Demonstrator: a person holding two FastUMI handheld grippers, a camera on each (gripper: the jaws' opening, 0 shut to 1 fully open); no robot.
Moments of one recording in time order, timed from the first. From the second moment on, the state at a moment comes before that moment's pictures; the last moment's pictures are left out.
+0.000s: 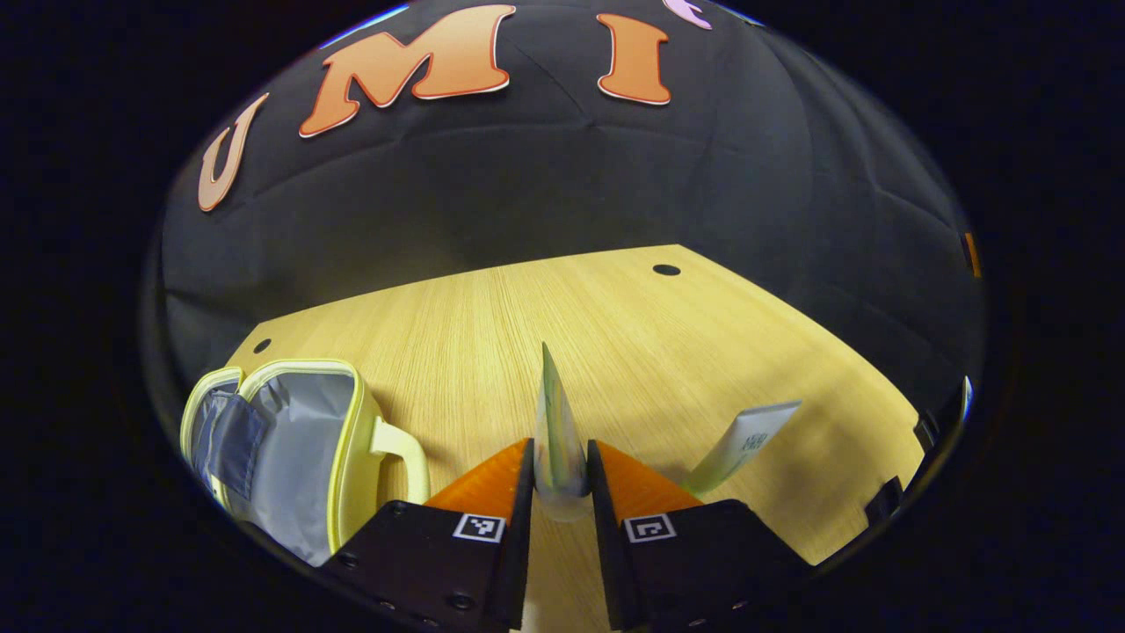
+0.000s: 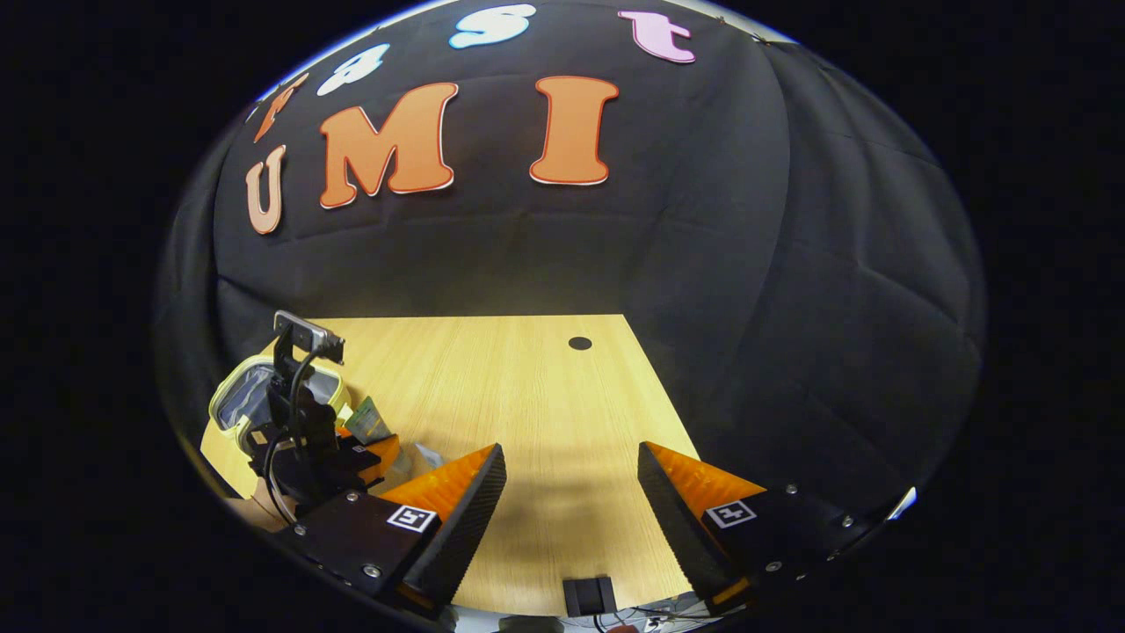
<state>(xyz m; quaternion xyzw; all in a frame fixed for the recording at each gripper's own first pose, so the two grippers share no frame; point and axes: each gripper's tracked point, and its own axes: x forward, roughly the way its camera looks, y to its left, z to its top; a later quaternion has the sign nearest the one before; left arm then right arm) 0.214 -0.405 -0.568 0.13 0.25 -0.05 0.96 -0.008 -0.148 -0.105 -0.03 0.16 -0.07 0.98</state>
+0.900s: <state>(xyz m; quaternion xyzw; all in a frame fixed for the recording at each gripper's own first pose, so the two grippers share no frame) 0.135 -0.355 -0.448 0.01 0.25 -0.04 0.97 0.076 -0.033 -0.254 -0.03 0.28 0.08 0.96</state>
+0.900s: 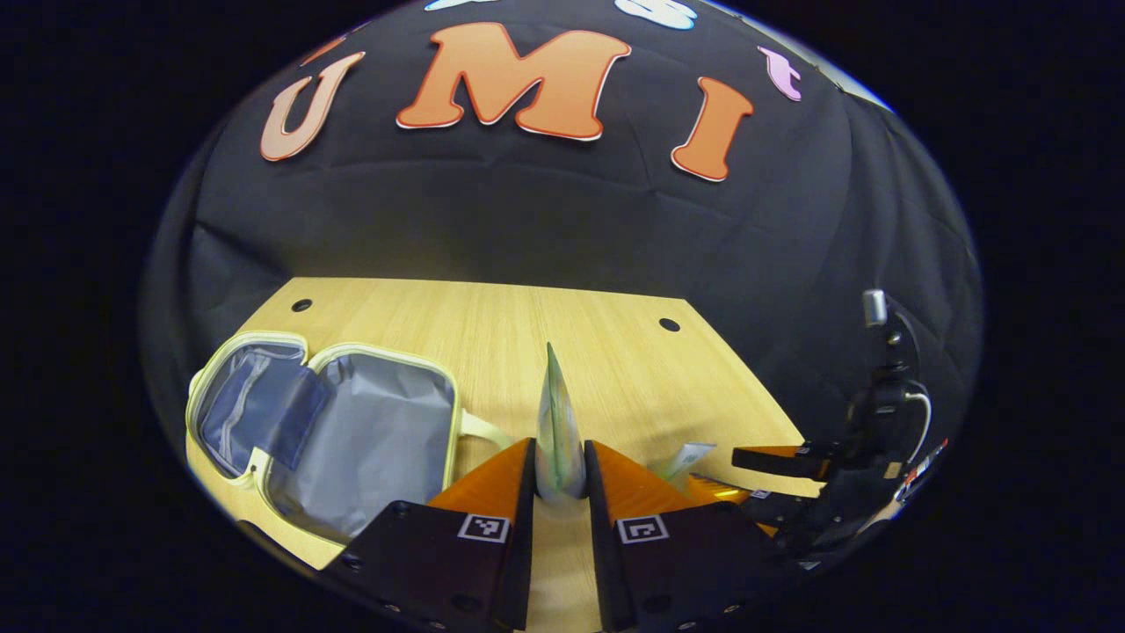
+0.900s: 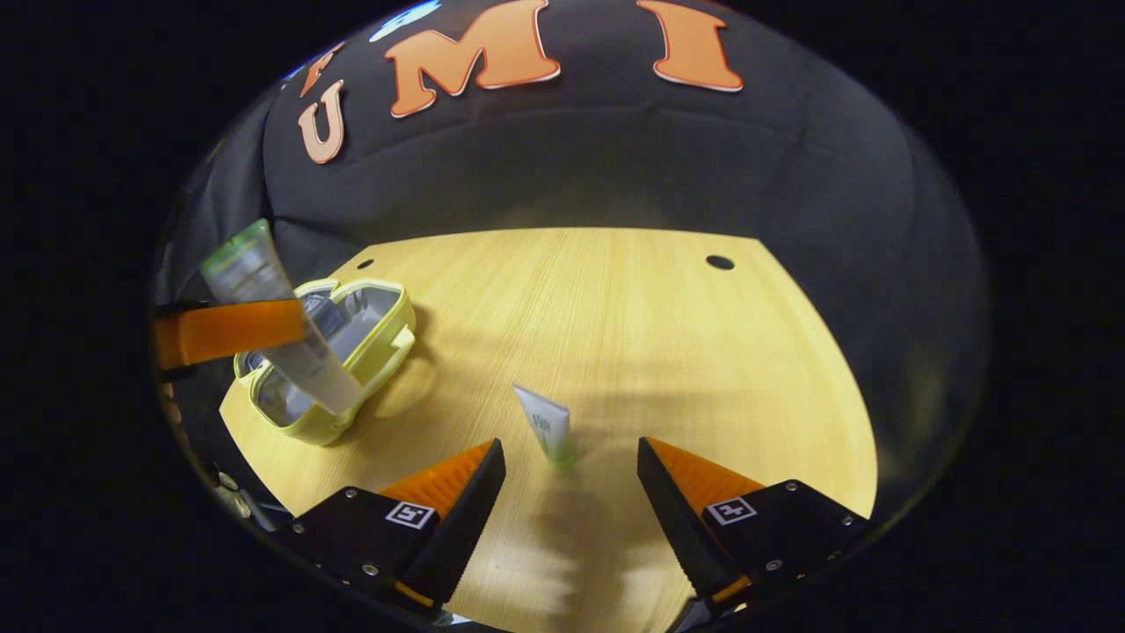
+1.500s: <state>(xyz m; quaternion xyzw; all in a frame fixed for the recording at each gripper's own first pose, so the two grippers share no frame) 0.120 -0.309 -0.466 0.01 0.27 -0.02 0.96 0.107 -0.016 -0.292 -0.04 0.31 0.10 0.95</state>
